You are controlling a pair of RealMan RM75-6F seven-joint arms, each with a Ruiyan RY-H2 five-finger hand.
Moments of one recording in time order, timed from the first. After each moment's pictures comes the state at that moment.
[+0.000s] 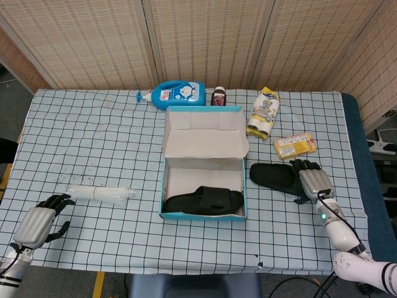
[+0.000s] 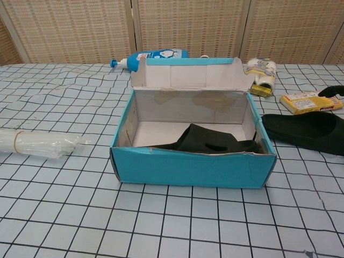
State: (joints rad) left arm -0.21 -1.16 0.03 -1.51 1.54 1.31 -0.01; right arm 0.62 -1.20 0.03 -1.61 -0.79 0.92 -0.40
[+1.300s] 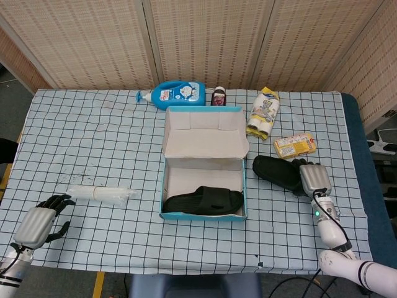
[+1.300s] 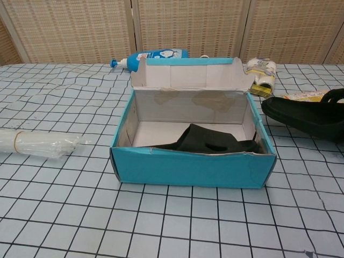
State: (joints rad) left arm -0.22 -1.16 0.03 -1.51 1.54 1.30 -0.01; right arm 0.55 -1.42 0.07 -1.34 -0.90 1.06 -0.40
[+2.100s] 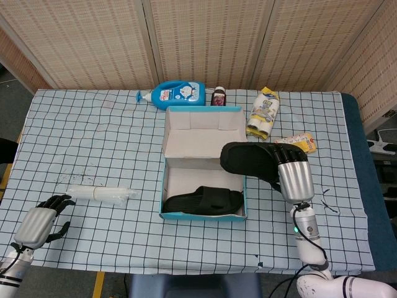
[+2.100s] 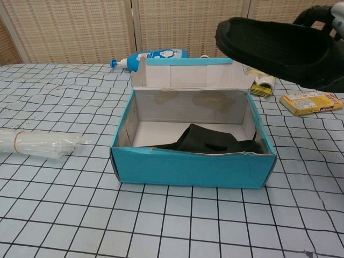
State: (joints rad) left arm -0.22 -1.16 0.03 -1.51 1.53 1.30 -0.02; right arm 0.52 -1.54 0.14 -1.63 -1.29 1.55 -0.68
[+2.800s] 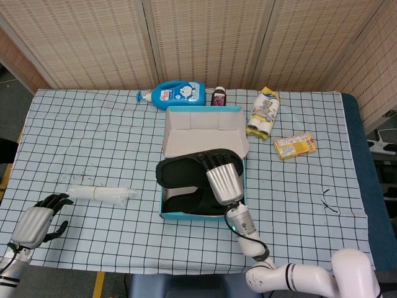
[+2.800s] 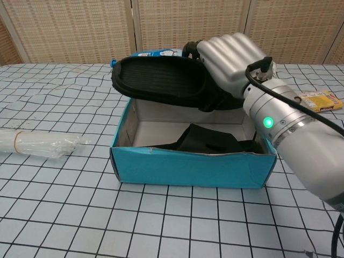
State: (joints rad) left arm -0.21 -1.15 0.03 -1.51 1.53 1.31 -0.03; right arm 0.71 -1.90 0.25 -1.39 -1.29 1.35 -0.85
